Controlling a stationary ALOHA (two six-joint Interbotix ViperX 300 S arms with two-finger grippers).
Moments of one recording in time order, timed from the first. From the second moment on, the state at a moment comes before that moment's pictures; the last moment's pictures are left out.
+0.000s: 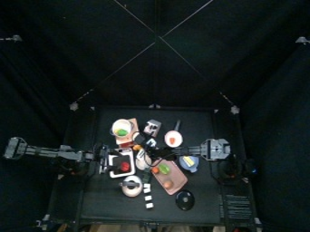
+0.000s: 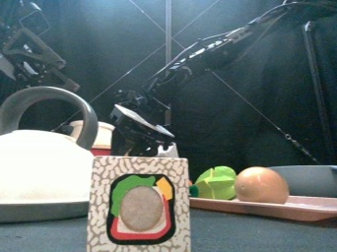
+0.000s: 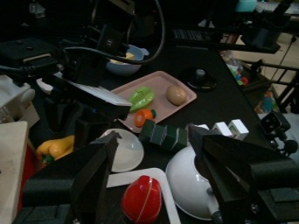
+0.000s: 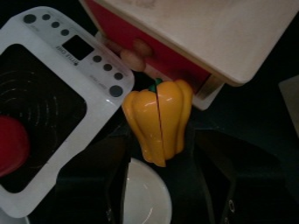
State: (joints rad) left arm -0.02 -0.88 1.27 -0.03 -0.15 -0.04; right arm -0.11 0.46 0.04 -0.63 0.45 1.07
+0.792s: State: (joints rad) left arm -0.02 -0.88 1.27 -0.03 -0.15 -0.04; right arm 0.02 0.39 0.15 -0.60 0.45 1.08
